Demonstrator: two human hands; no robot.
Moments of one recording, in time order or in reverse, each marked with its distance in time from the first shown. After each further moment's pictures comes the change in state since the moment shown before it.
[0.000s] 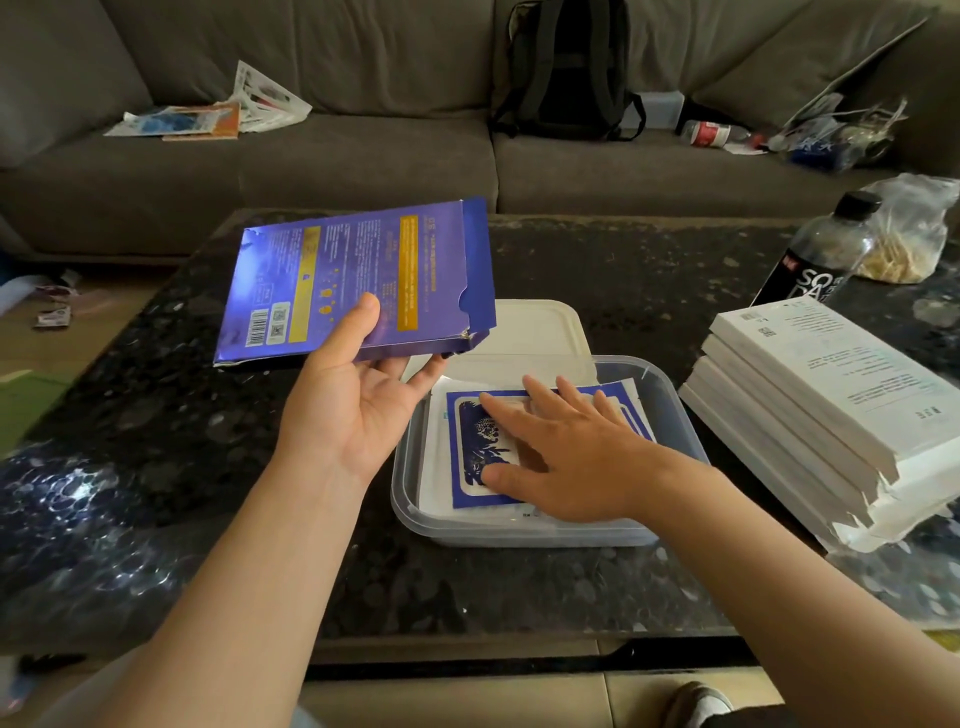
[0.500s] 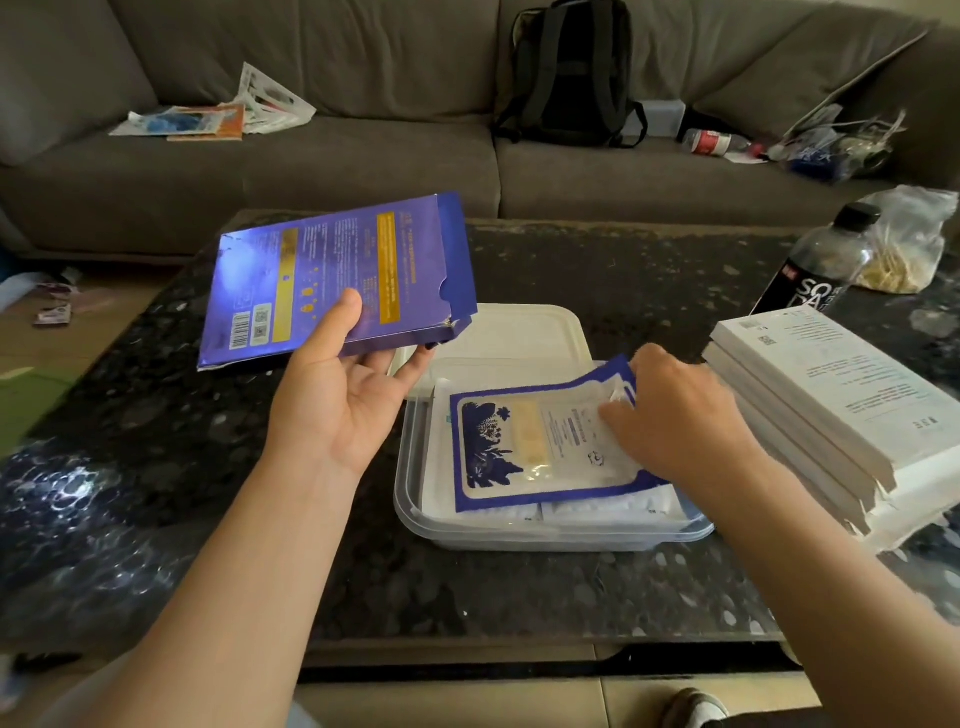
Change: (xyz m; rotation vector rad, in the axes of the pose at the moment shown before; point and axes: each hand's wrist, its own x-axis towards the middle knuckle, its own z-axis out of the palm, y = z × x) left_hand 0.011 0.009 -0.011 -0.036 0.002 0.017; right_hand -0.026 0.024 -0.030 0.302 0.409 0.531
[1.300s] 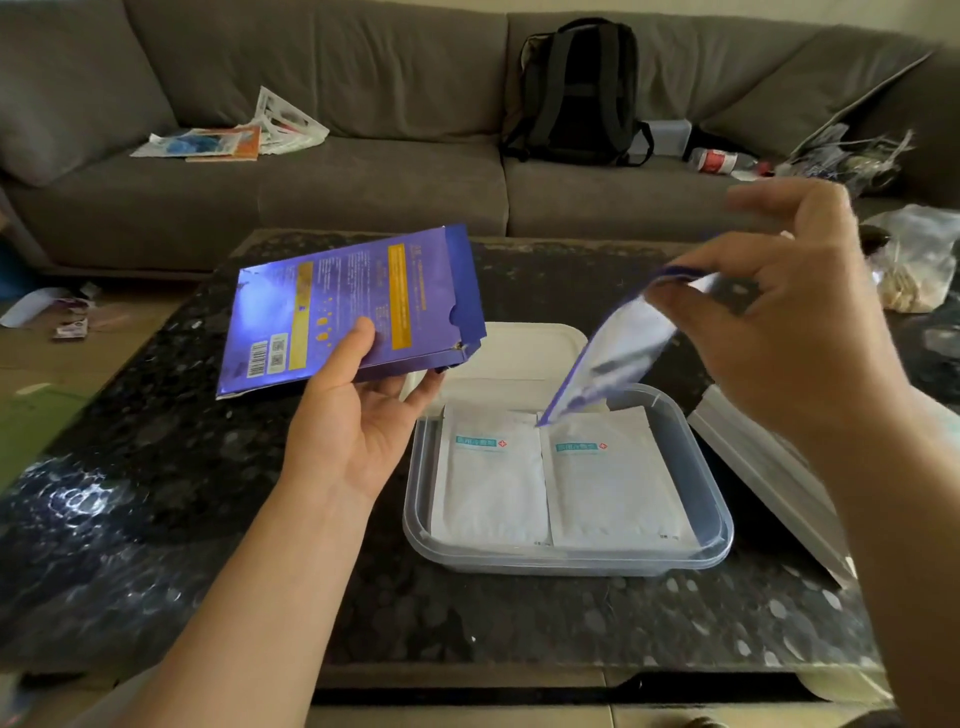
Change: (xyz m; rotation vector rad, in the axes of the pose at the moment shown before) left_hand 0.003 -0.002 0.000 -0.003 0.036 -0.024; right_hand -0.008 -0.003 -0.075 0.284 0.602 -0.556
